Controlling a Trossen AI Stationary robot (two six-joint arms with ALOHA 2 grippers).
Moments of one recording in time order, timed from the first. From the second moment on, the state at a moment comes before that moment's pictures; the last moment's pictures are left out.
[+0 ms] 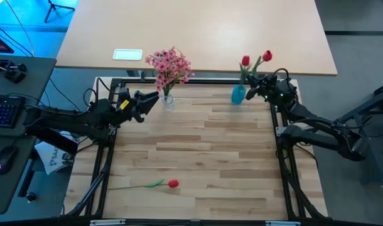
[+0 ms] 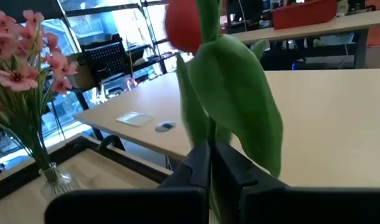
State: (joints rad) left arm 0.02 0.82 0.50 0.65 -0.41 -0.52; right arm -0.76 0.79 0.40 0.36 0.09 0.21
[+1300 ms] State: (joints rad) left arm 0.02 0.82 0.50 0.65 -0.34 -0.45; right arm -0.76 0.79 0.74 -0.48 -0.04 0.24
